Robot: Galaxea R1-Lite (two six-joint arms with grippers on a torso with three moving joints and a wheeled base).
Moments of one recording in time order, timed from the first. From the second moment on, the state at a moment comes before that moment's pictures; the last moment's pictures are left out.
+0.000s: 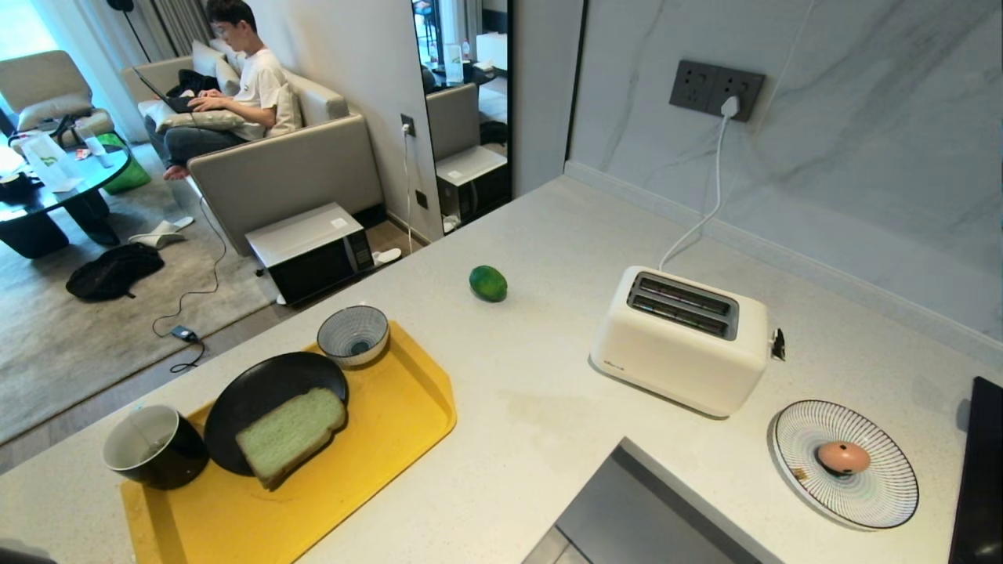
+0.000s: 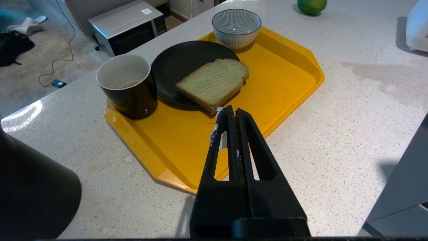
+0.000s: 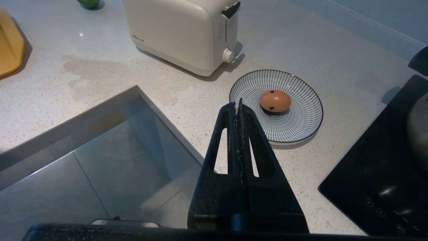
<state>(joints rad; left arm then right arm) 0.00 0.00 0.00 0.00 0.00 0.01 0.00 0.00 0.00 0.00 0.00 0.00</state>
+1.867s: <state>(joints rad) 0.00 0.00 0.00 0.00 0.00 0.01 -0.19 1.25 -1.02 0.92 0.11 -0.85</state>
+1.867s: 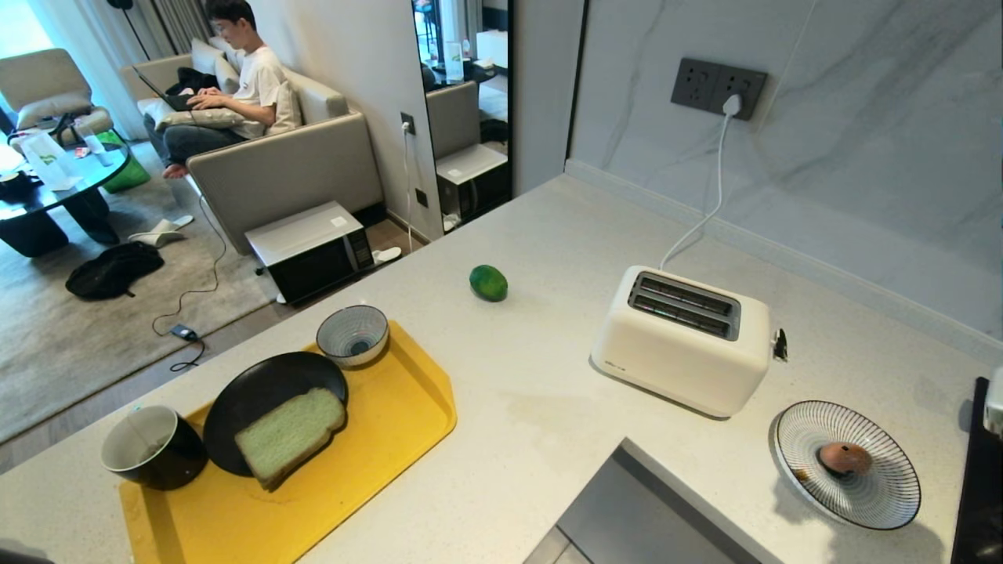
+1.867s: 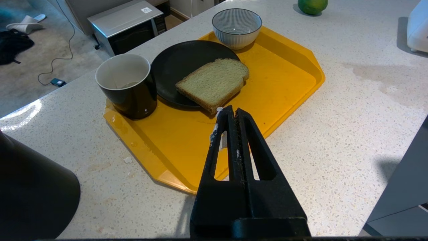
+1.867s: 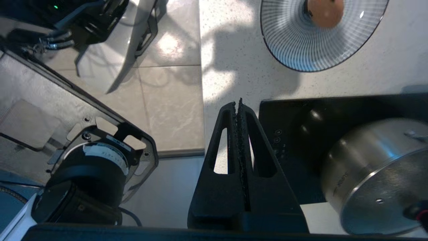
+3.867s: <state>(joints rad) 0.00 0.00 0.00 0.00 0.00 0.00 -0.41 1.80 -1.22 0.66 0.26 -1.56</state>
